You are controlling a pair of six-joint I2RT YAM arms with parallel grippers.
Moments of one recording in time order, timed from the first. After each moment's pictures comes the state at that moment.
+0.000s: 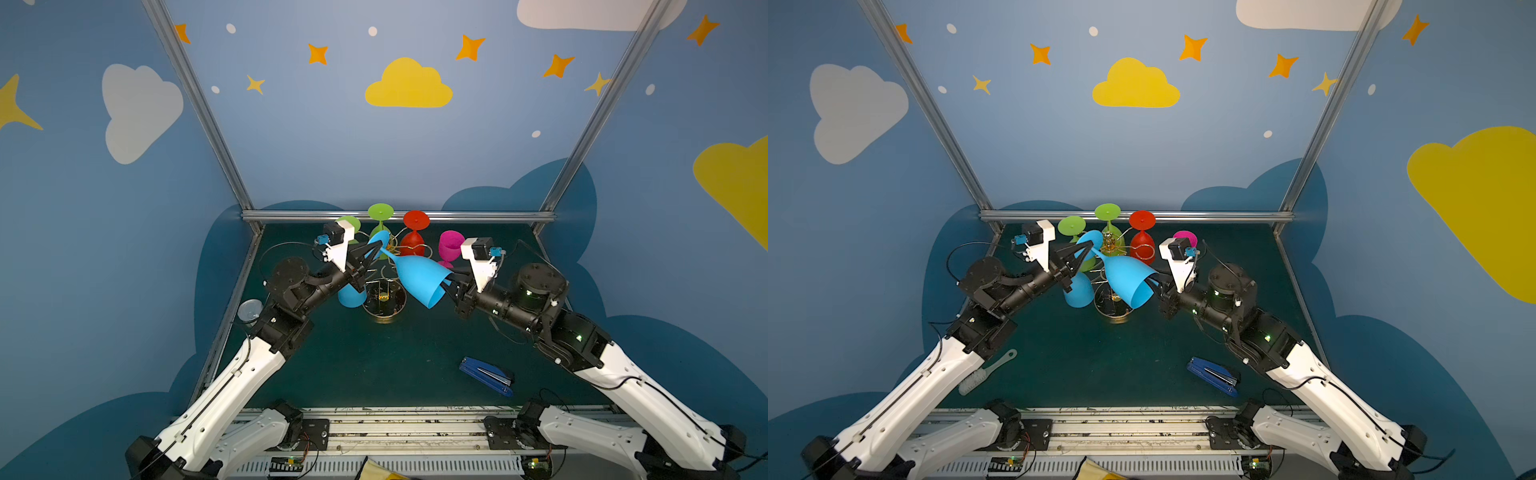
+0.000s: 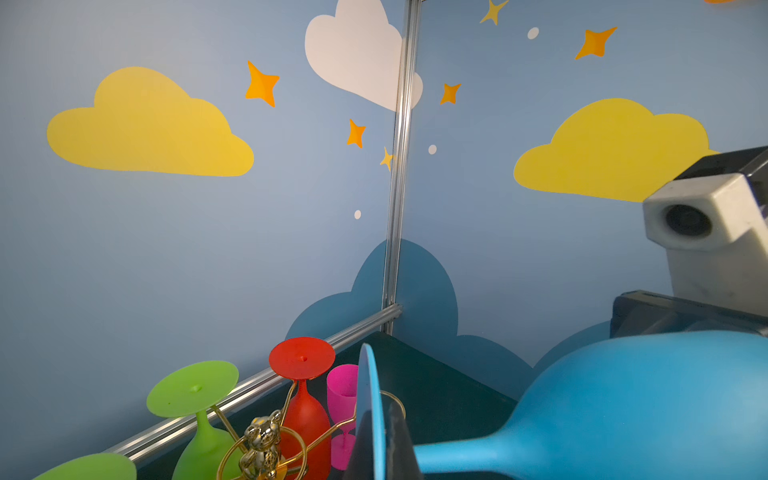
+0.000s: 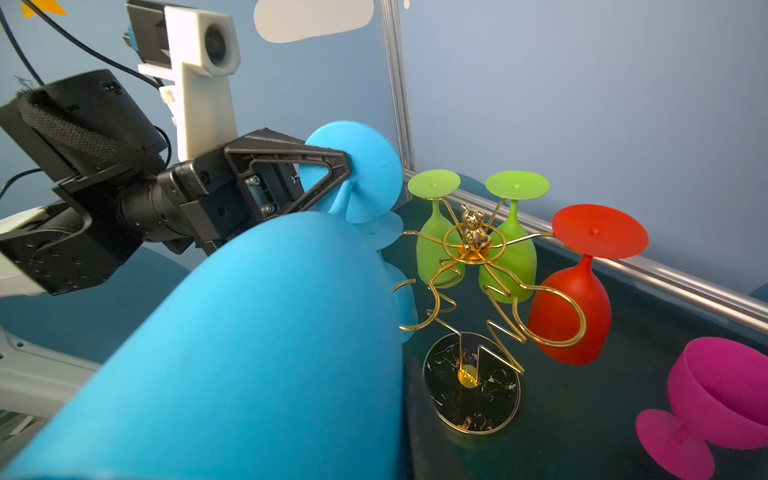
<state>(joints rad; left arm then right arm) -0.50 0.99 1.00 0.17 0.34 -0.15 0.87 0.96 1.19 -0.34 -0.10 0.16</state>
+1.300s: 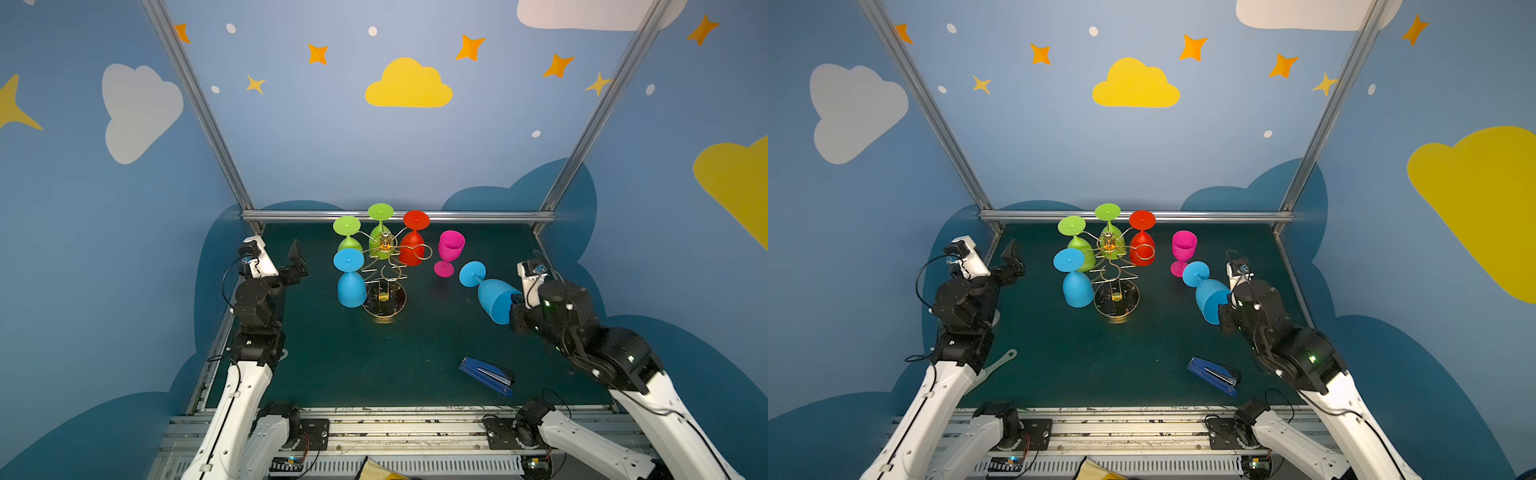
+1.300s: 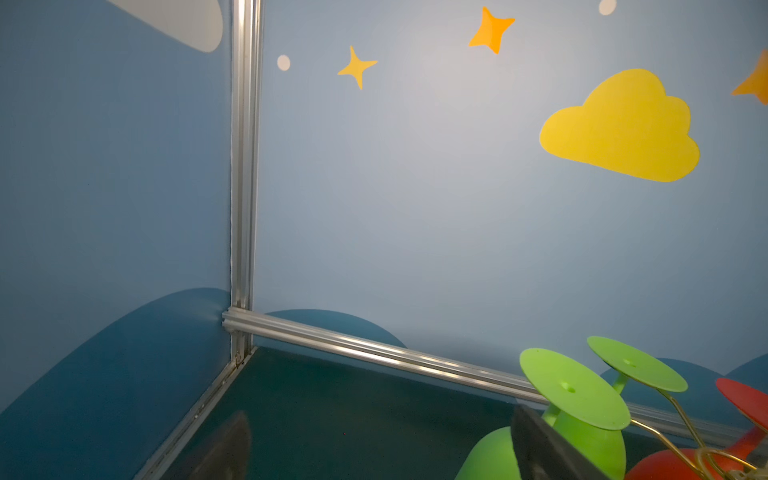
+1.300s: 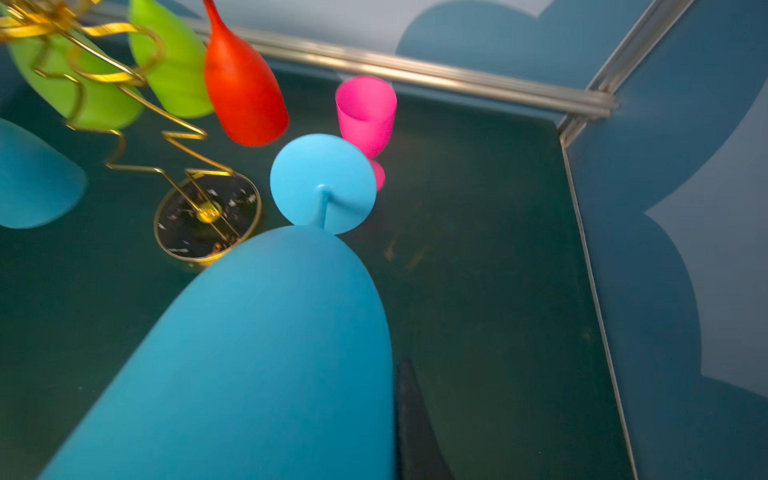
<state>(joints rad) 0.00 0.82 0.69 0.22 -0.13 -0.24 0.61 0.88 1.22 -1.08 0.38 0.20</state>
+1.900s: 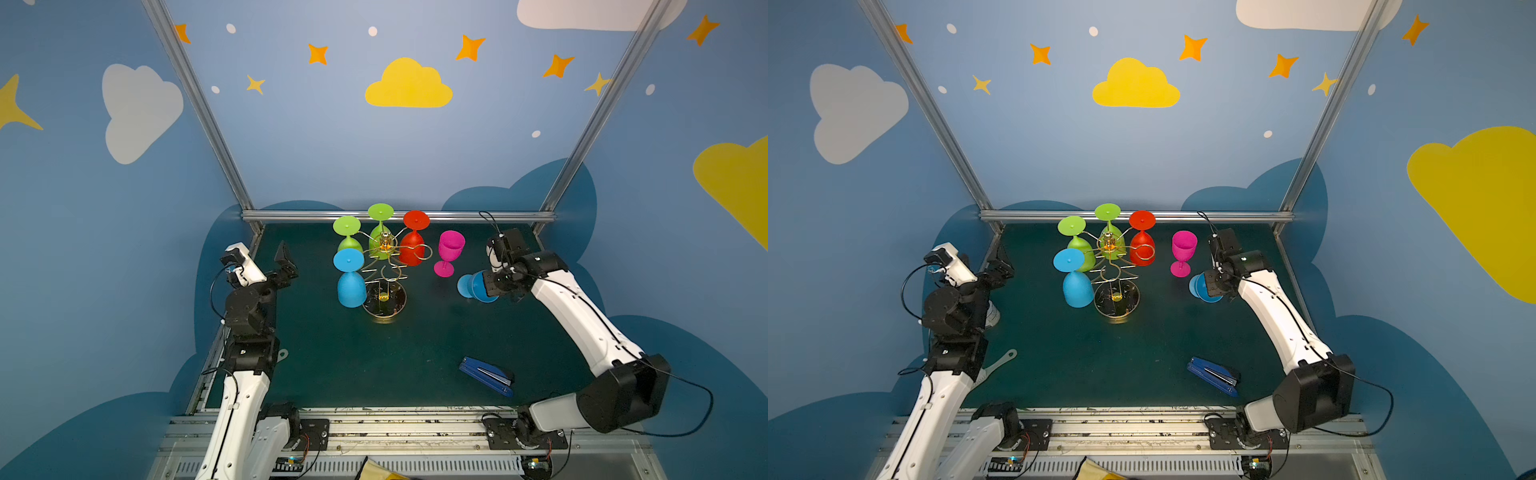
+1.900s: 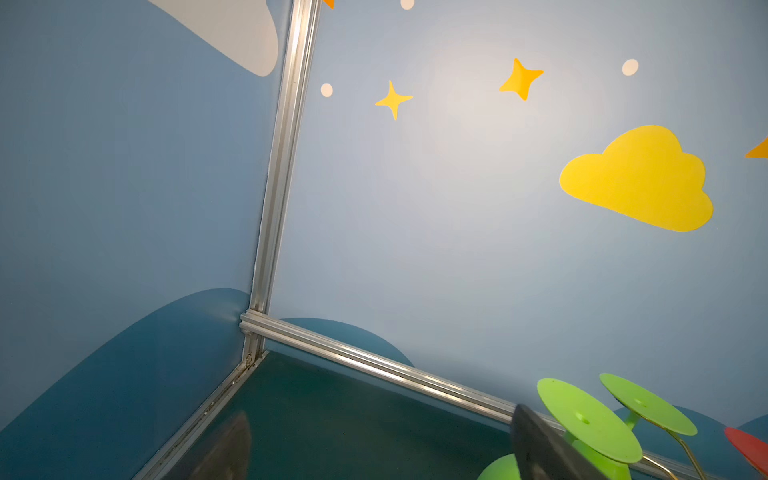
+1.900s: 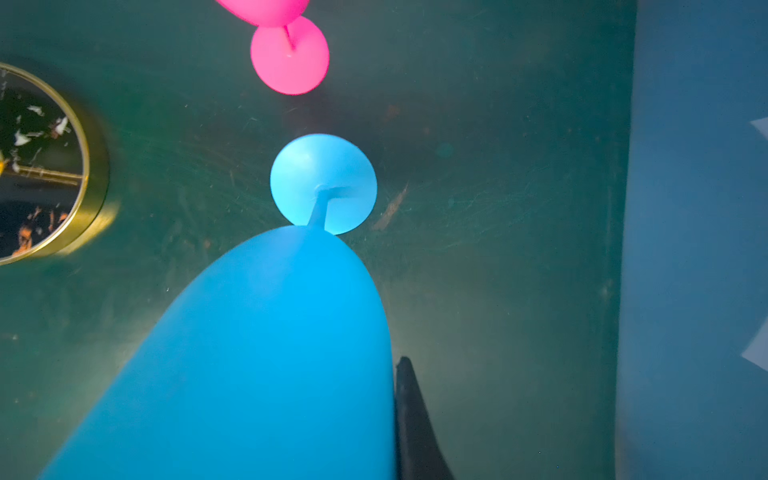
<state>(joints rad) 0.06 0.76 0.66 0.23 -0.13 -0.30 0.31 1.48 1.40 -1.06 0.21 0.10</state>
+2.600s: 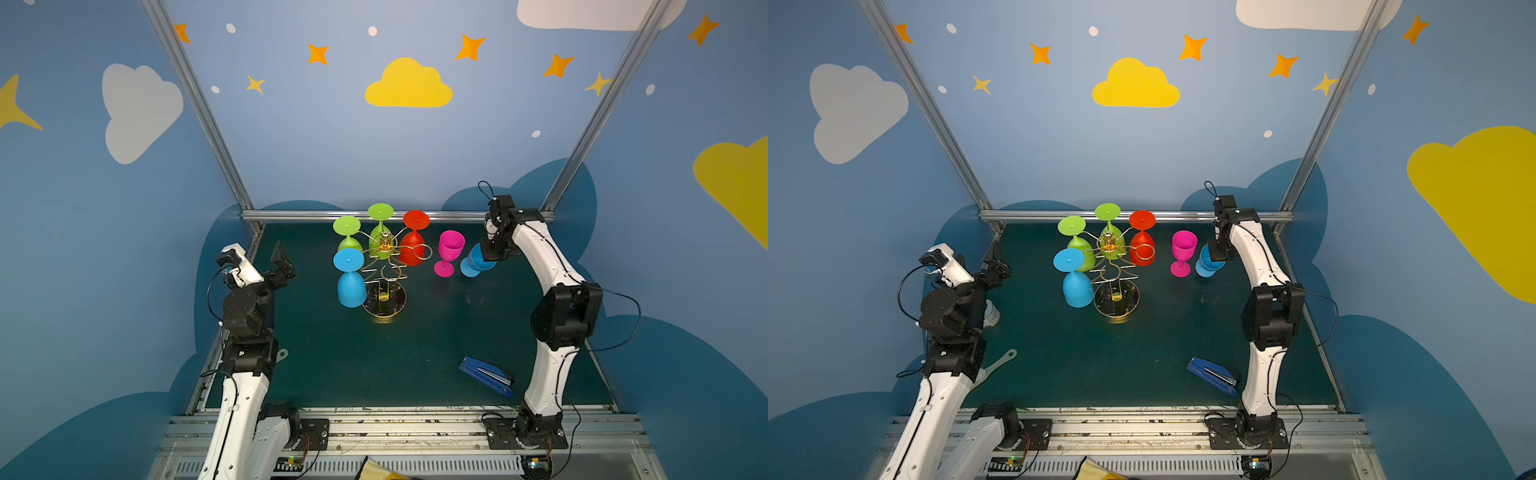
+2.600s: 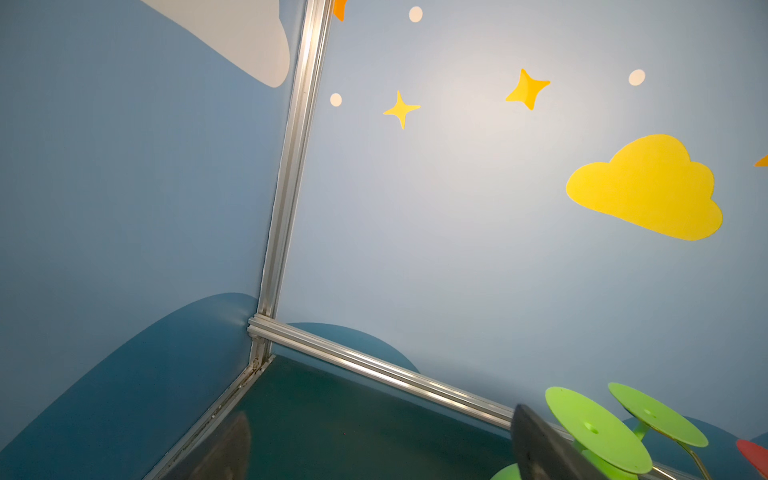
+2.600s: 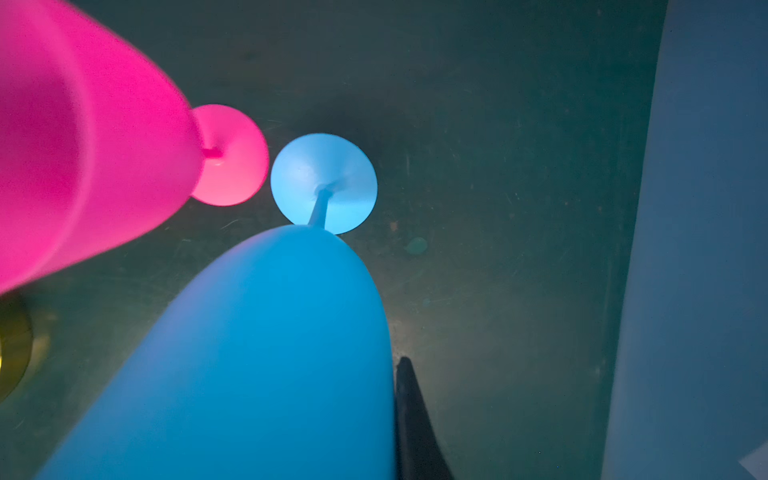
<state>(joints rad) 0.08 0.75 0.66 0.23 -0.13 -0.30 0.17 2.10 2.11 -1.29 0.17 0.04</state>
